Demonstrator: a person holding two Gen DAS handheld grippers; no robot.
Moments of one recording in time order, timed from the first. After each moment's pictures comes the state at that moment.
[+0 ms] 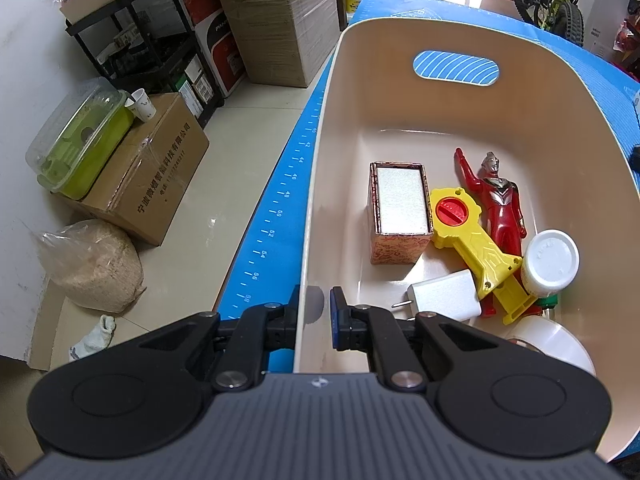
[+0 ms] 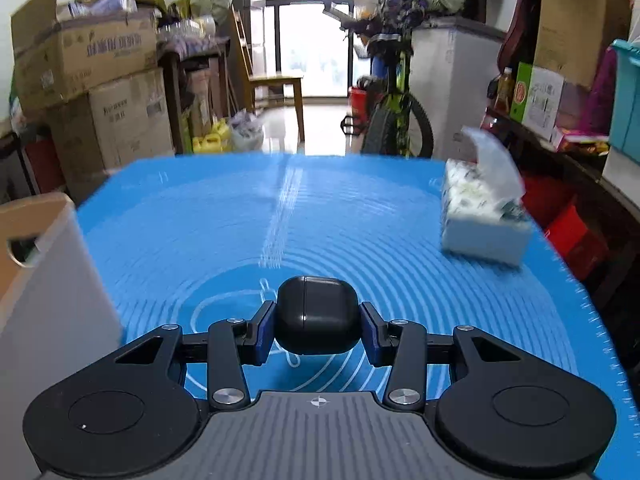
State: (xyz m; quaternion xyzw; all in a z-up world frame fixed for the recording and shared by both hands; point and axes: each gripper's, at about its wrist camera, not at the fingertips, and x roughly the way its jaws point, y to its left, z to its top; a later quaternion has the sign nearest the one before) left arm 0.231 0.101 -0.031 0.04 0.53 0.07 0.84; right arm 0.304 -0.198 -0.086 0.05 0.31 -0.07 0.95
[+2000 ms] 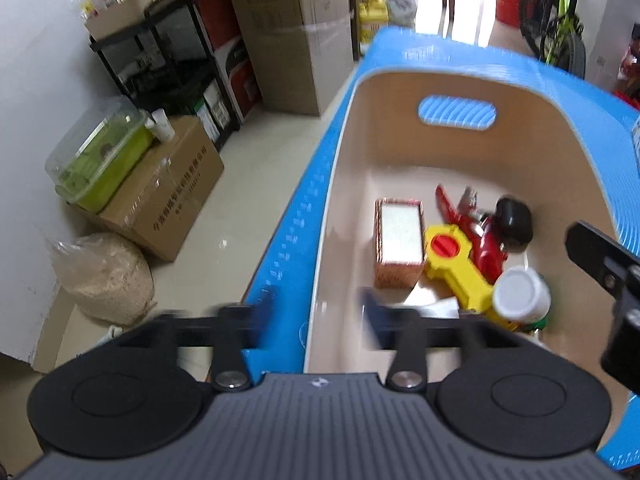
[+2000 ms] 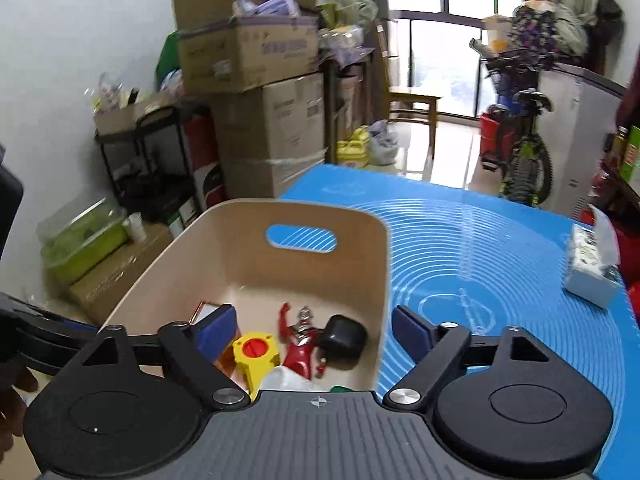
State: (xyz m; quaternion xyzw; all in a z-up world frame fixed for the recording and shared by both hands) left arm 0.216 0.095 0.002 0.03 0.48 0.10 0.87; right arm 0.211 -0.063 0.009 0.01 0.31 0.10 0.94
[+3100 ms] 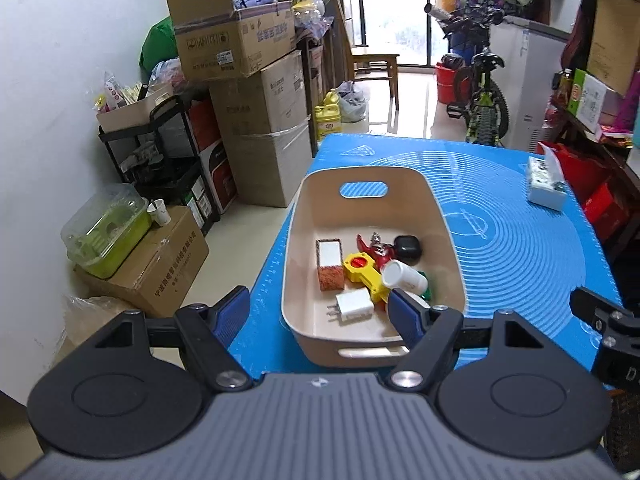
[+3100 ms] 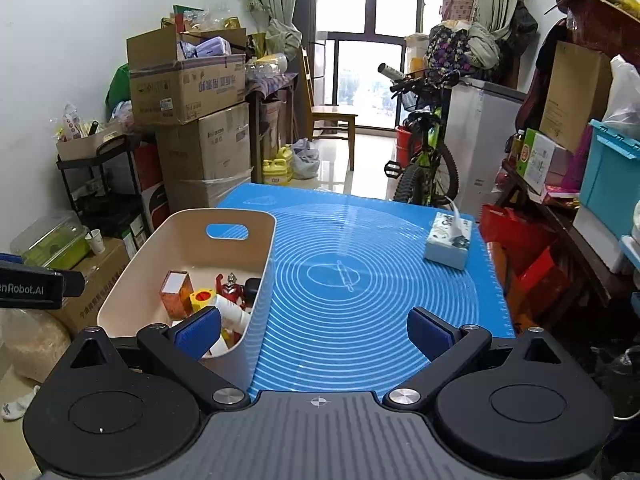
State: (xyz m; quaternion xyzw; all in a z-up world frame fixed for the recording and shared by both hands) left arm 0.057 0.050 0.102 0.05 0.36 0.03 0.93; right arm 0.021 -0.134 0.092 0.00 0.29 0.00 0.96
